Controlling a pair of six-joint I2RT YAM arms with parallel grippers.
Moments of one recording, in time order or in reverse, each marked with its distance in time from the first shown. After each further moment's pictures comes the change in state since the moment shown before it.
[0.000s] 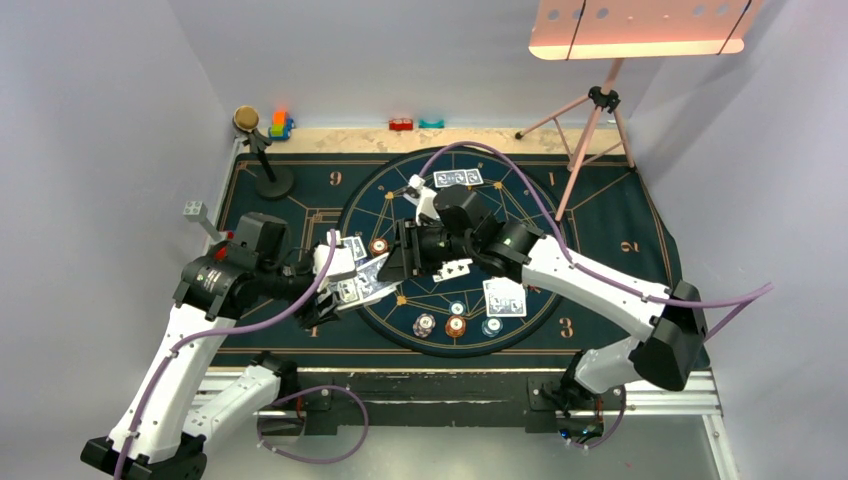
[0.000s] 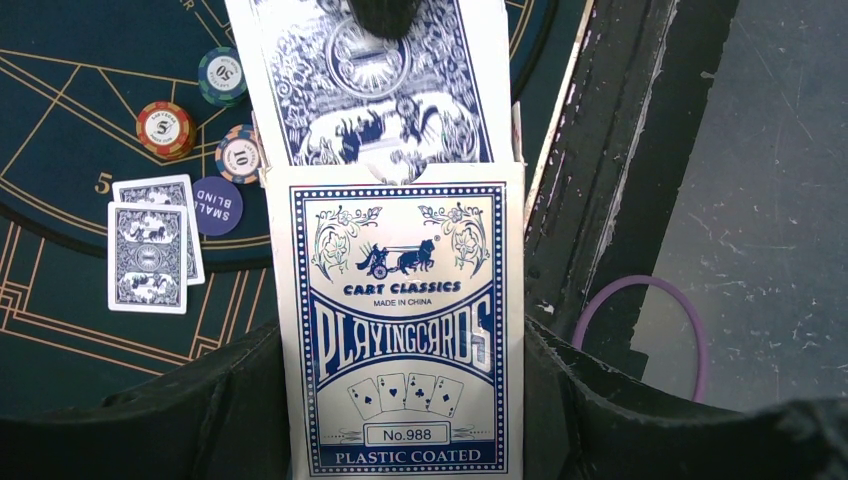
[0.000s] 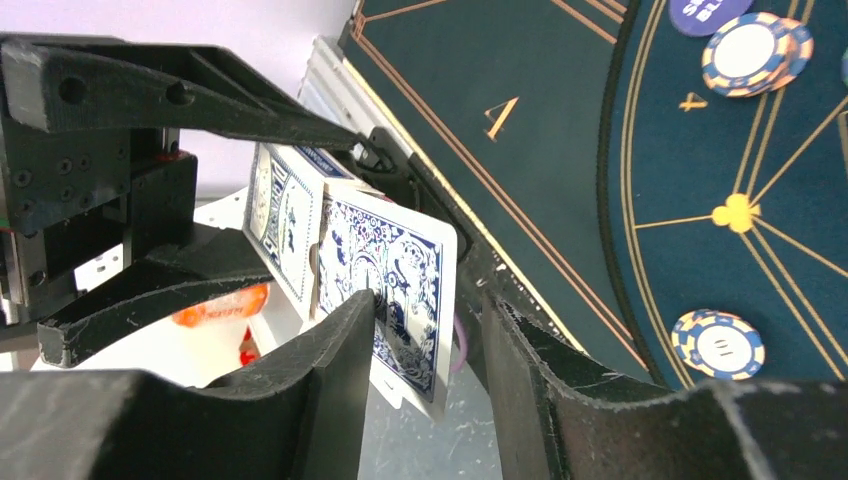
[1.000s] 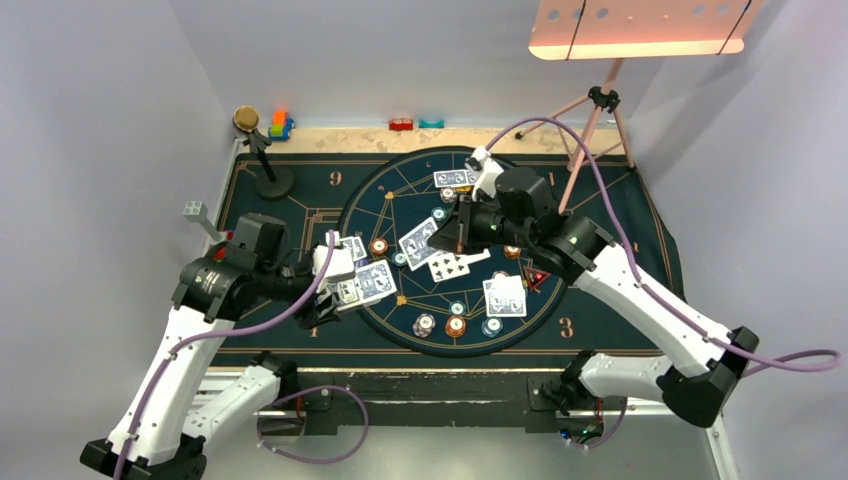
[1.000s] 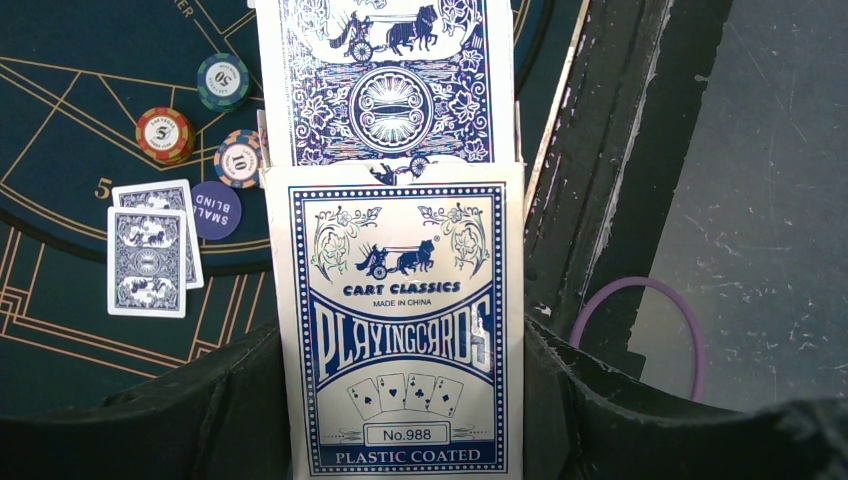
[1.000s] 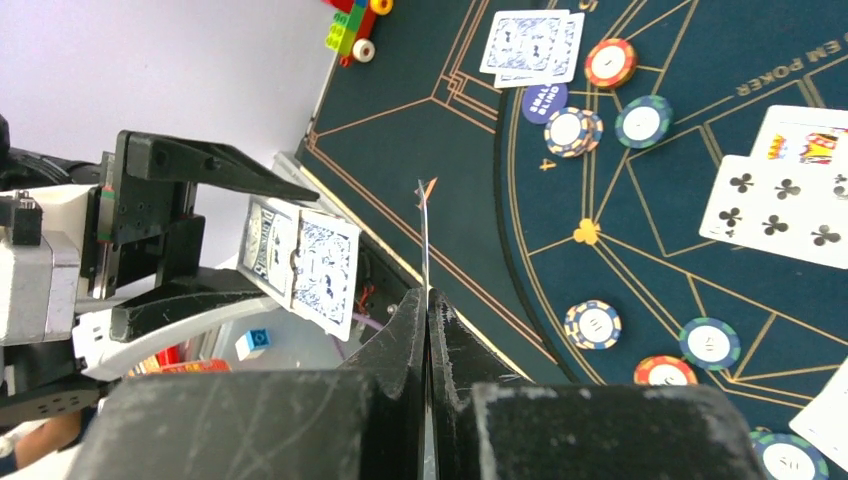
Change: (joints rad) left arm 0.000 -0.007 0.001 -0.001 0.010 0.000; right arm -0.148 -0.224 0.030 -0.182 0.143 -0.066
